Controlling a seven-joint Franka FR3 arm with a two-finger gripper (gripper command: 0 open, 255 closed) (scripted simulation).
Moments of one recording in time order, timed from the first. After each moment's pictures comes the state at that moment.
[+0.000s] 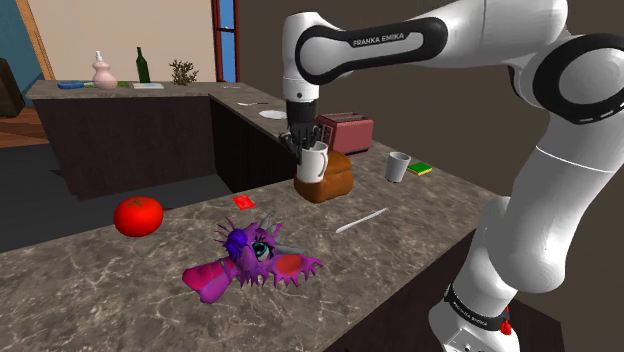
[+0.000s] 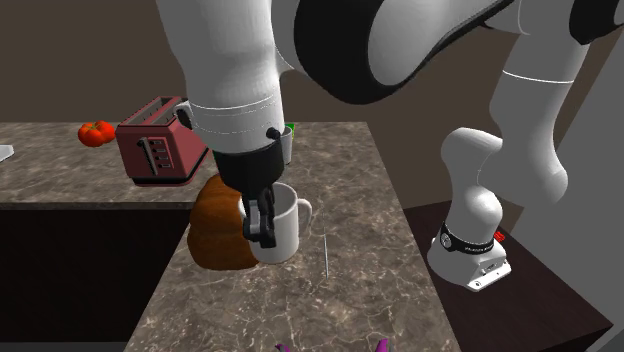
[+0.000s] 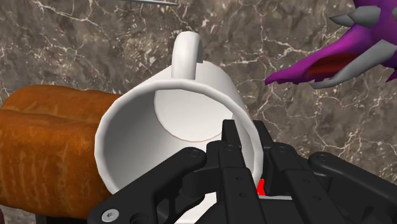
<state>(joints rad) 0.22 -0.04 0.01 -1.87 -0.04 1.75 0.40</state>
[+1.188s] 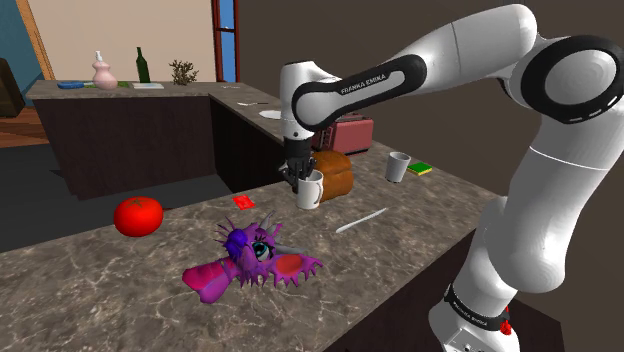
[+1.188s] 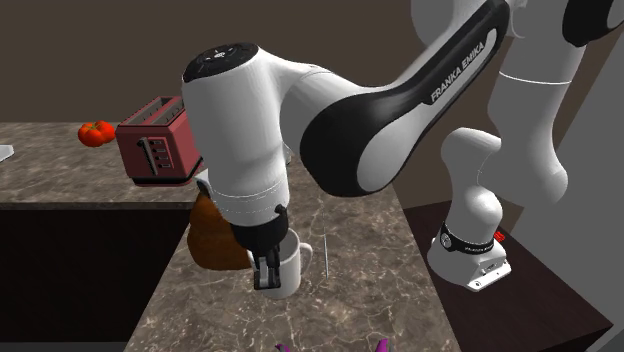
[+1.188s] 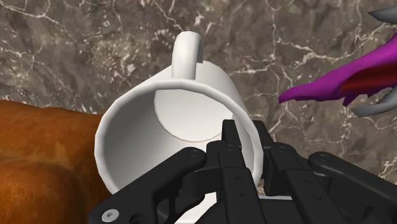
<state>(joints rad) 0.22 0.00 0.01 -2.06 -0.04 1.98 0.41</state>
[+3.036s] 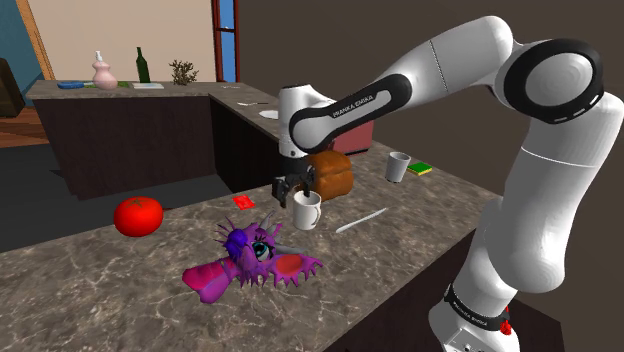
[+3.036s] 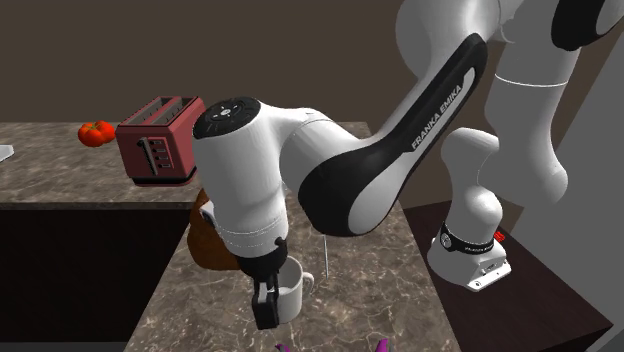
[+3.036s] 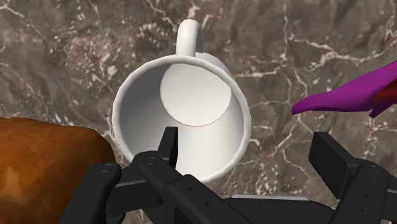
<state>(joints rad) 0.22 0.07 0.01 -2.12 -0.04 2.11 0.42</state>
